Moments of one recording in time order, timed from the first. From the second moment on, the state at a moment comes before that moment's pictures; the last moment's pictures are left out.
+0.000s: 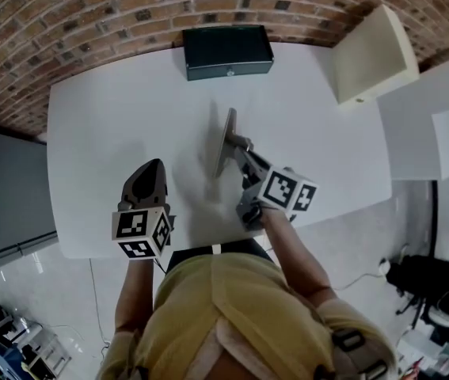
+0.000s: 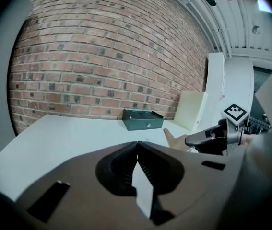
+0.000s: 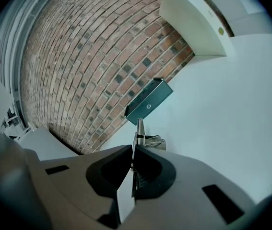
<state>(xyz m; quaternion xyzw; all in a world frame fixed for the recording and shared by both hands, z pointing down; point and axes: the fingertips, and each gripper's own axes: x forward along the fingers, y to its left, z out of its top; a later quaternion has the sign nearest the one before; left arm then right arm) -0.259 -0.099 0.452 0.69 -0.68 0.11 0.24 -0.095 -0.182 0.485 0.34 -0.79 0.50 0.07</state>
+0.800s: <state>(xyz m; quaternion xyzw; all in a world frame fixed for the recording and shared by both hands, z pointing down) -0.113 -0.168 0.471 0.74 -0.61 0.14 0.25 0.063 -0.212 0.513 0.39 -0.75 0.53 0.05</state>
